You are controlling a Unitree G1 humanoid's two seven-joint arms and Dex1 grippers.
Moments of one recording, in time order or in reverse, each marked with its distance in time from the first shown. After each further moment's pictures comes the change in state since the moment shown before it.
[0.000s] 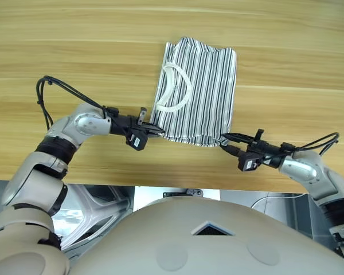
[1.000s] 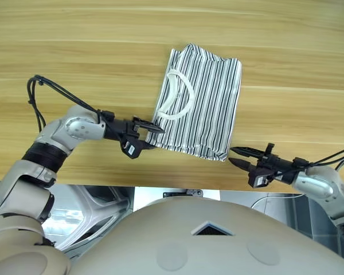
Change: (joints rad) left arm 0.078 0.105 0.006 -0.227 -0.054 0.068 -0.080; right arm 0.199 -0.095 -0.076 -0.180 0.012 0.005 0.048
